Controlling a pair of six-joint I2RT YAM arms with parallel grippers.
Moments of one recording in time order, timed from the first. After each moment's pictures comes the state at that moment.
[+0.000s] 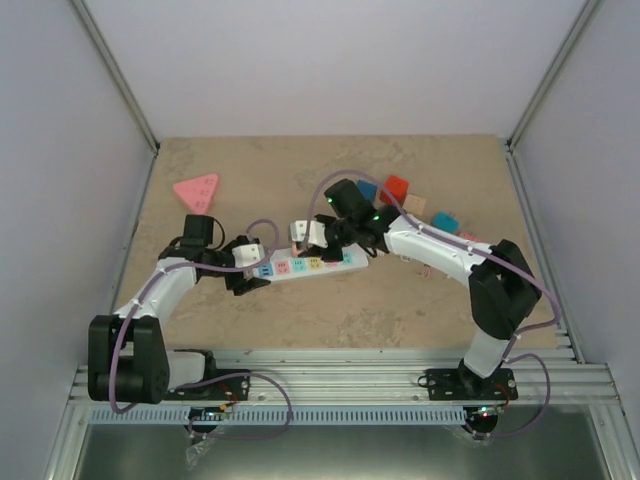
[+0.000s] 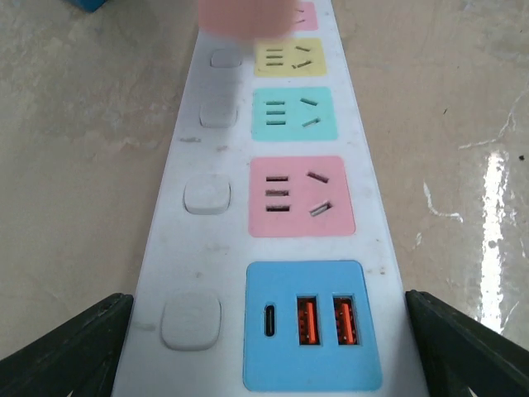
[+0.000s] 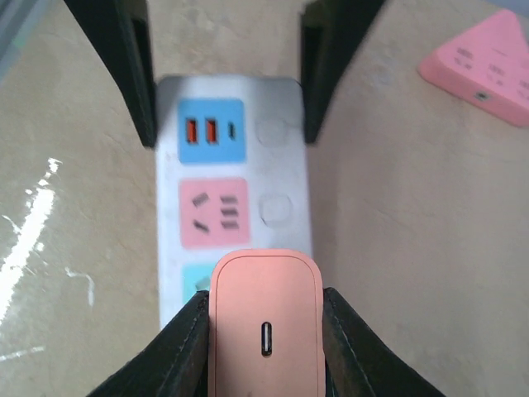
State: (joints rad) left arm -0.05 1.25 0.66 -0.51 0.74 1.18; right arm 0.82 1.77 1.35 -0.40 -0.48 -0.88
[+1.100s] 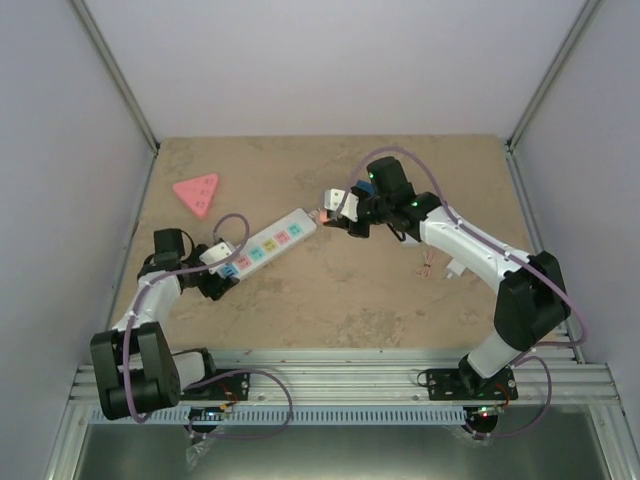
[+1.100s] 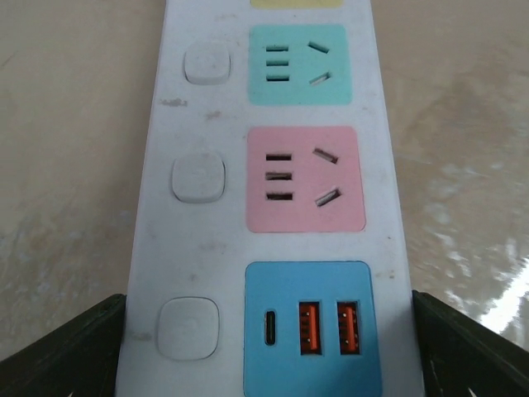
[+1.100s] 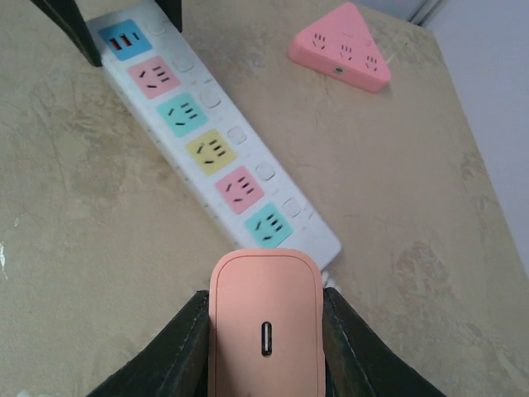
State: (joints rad) left arm 0.21 1.17 0.56 -0.49 0.52 1.05; right arm 0.61 1.63 1.29 -0.36 -0.51 -0.85
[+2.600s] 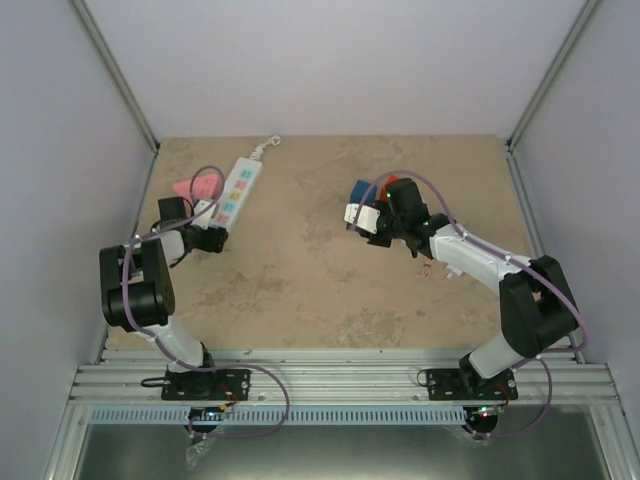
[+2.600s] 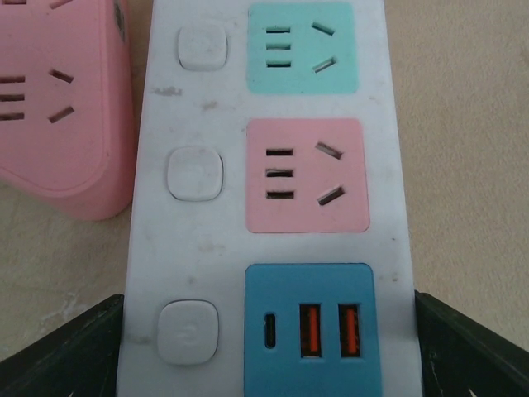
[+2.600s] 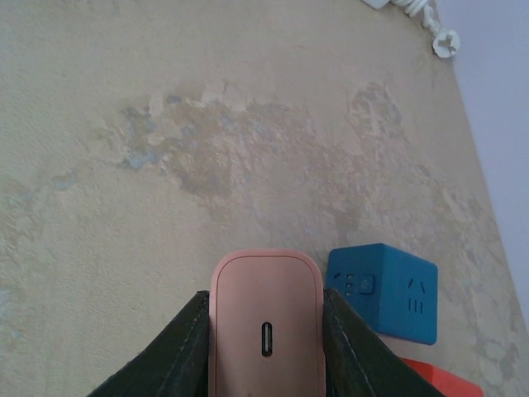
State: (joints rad) left arm 0.22 1.70 0.81 -0.02 0.29 0.44; right arm 0.53 1.56 1.02 -0.17 -0.25 -0.95
